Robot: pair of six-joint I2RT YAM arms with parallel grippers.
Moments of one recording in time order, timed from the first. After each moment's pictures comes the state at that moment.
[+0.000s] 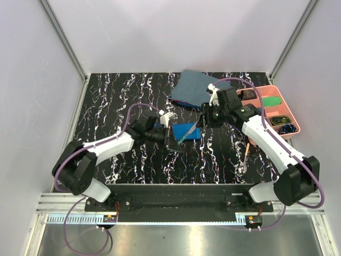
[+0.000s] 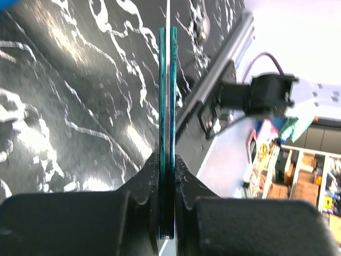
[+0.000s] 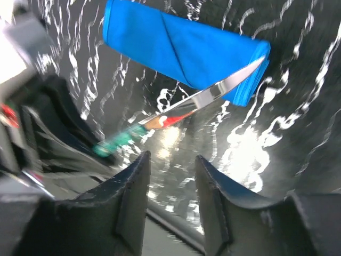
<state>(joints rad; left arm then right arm) -0.63 1.50 0.83 -0.01 0.77 -0.68 0.45 1.38 1.22 -0.67 -0.29 0.39</state>
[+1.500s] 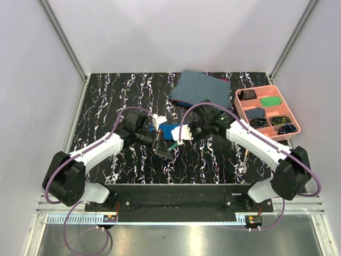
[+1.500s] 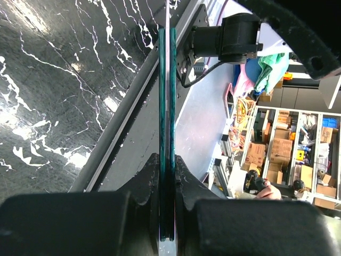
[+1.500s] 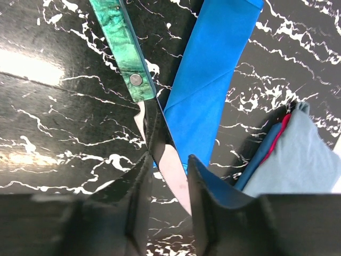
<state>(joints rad) -0.52 1.36 0.81 -0.31 1.02 -0.50 0.69 1.45 1.20 -0.72 -0.36 -1.25</state>
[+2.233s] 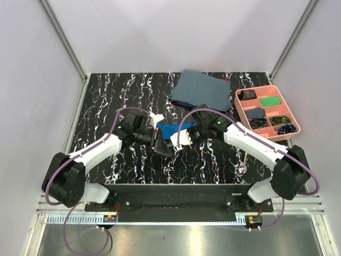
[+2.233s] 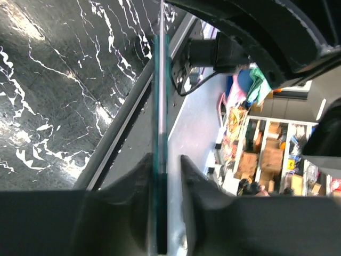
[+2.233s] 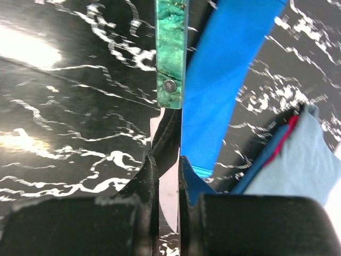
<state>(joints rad) -0.49 1.35 0.78 -0.24 1.03 -0.57 0.72 1.46 1.15 -0.69 -0.30 -1.29</state>
